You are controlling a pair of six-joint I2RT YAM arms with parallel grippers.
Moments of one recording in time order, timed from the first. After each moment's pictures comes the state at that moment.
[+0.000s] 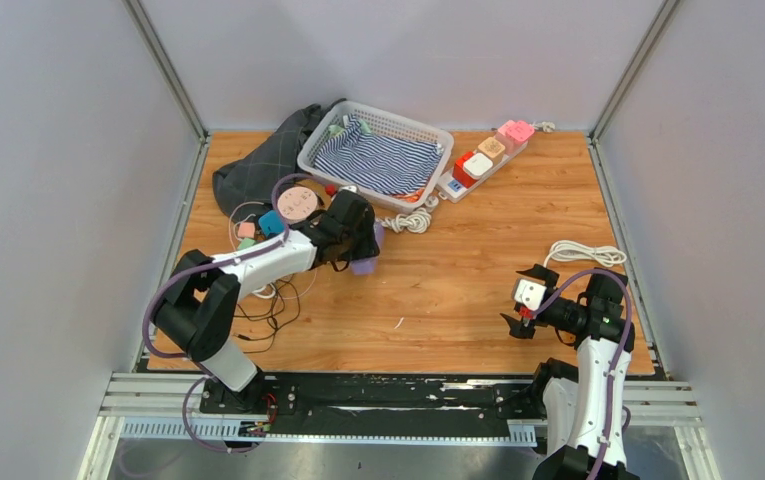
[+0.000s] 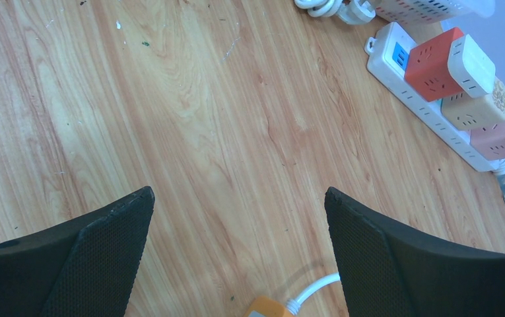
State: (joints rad) left arm -0.64 1.60 0.97 -0.23 -0.12 -0.69; right arm -0.40 0.62 0.45 -0.87 -1.09 -1.58
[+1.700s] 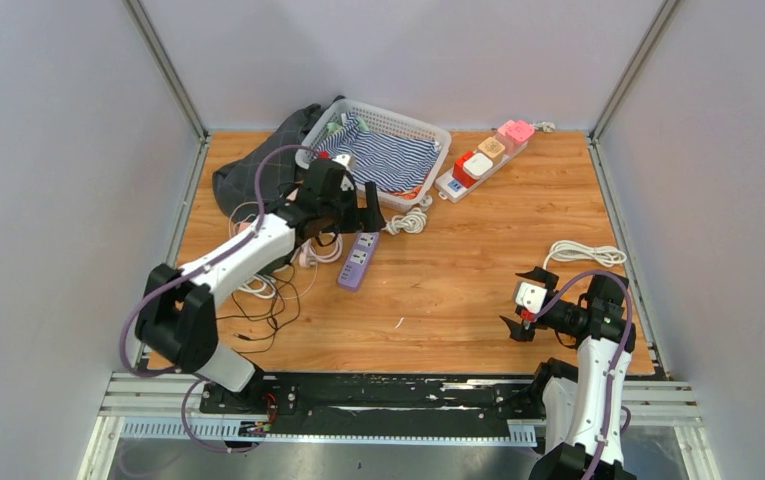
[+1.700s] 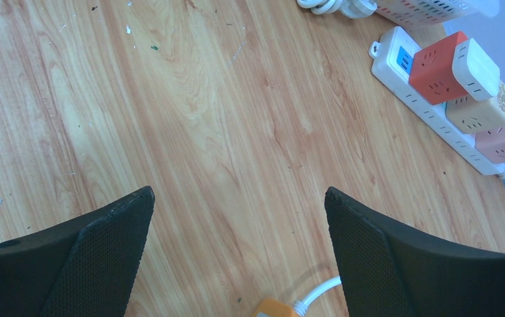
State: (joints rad) left arm -0.52 1.57 1.17 -0.37 0.07 -0.52; right arm -0.42 0.63 0.45 -0.93 -1.11 -1.64
